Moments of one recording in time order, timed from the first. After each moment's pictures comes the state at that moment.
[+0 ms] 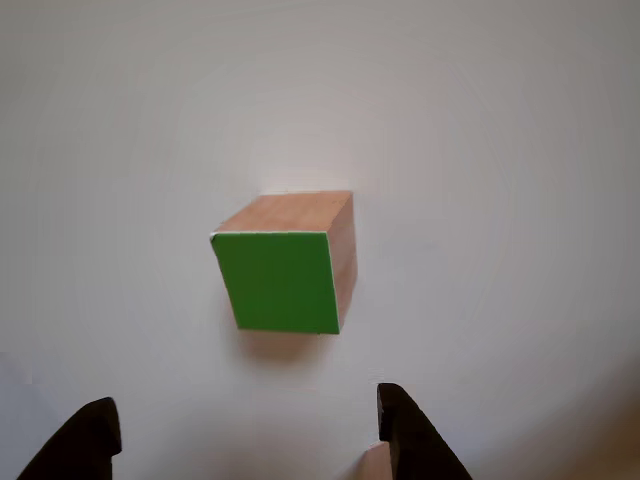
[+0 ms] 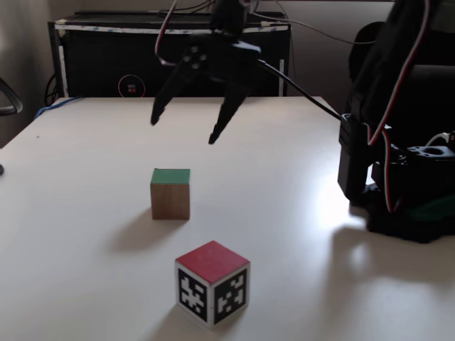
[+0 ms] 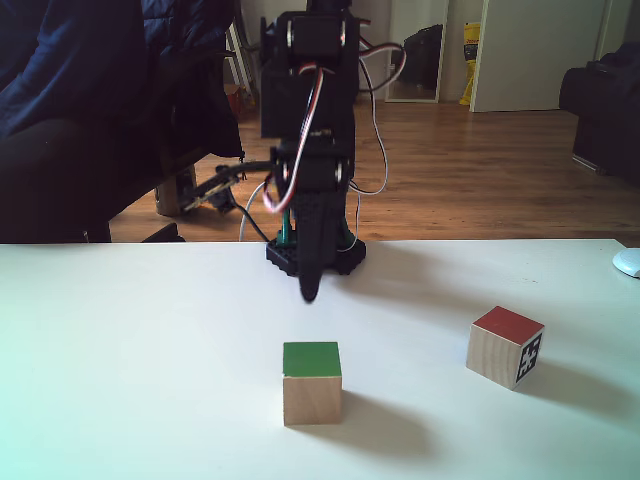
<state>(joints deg) 15.4 102.0 98.5 83.6 2.9</state>
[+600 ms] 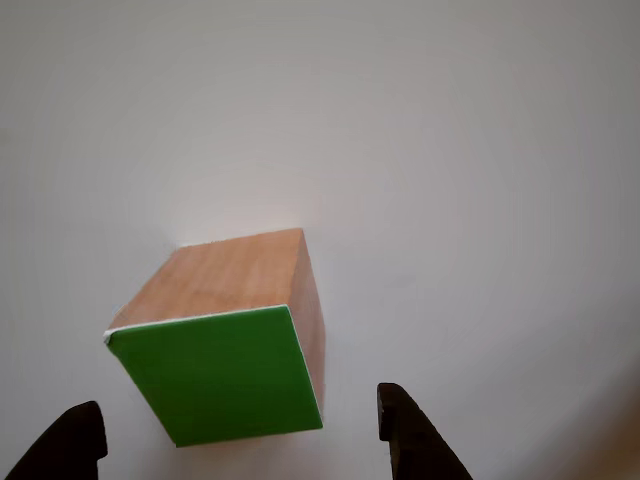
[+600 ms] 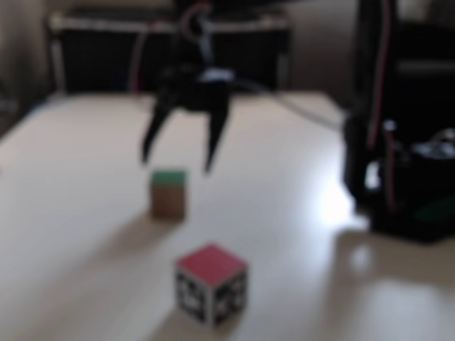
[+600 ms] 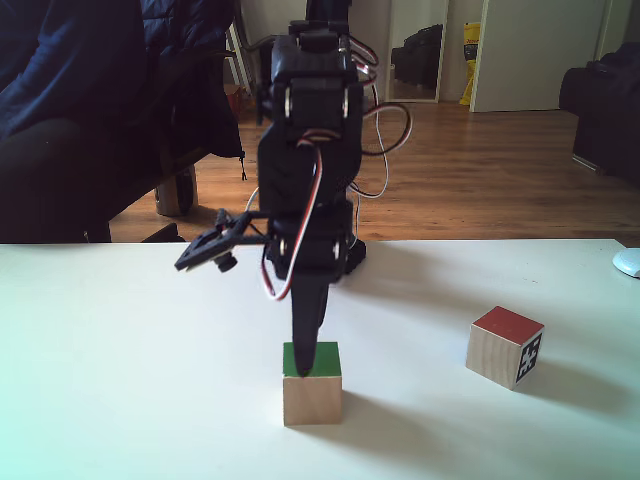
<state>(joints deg) 15.4 82.2 89.3 84.7 5.9</state>
